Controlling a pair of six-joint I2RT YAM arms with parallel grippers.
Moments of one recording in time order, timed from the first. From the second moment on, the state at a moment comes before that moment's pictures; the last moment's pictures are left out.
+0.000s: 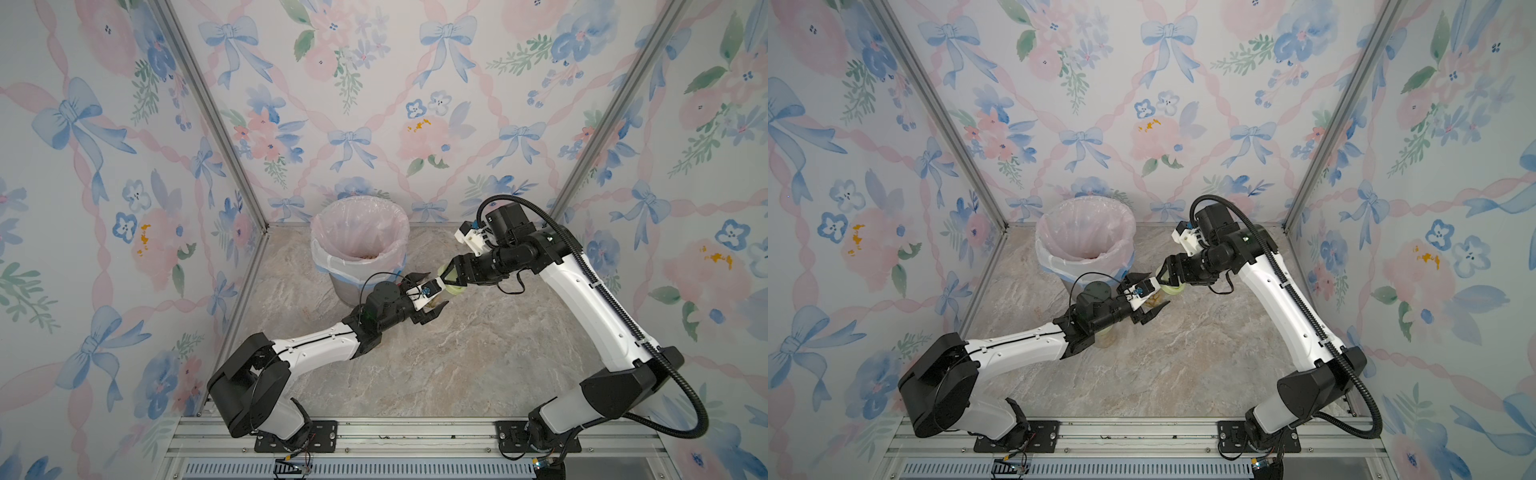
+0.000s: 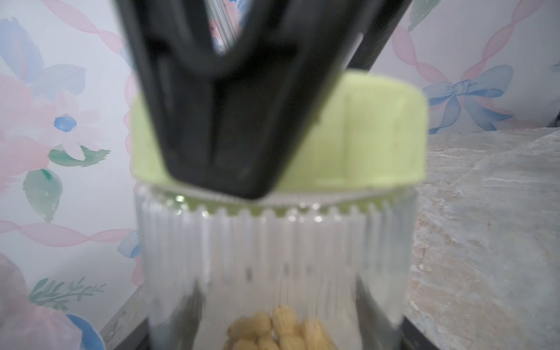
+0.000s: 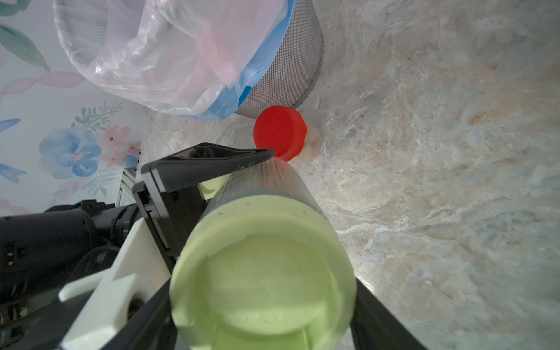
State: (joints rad) left arm -0.83 1.47 0.80 0.54 0.15 0.38; right arm 0.46 1.56 1.79 -1.29 -0.45 0.20
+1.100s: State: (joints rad) left arm -0.81 1.44 0.79 0.55 0.33 0.28; right arm 0.47 1.58 1.82 -1.30 -0.53 -0.23
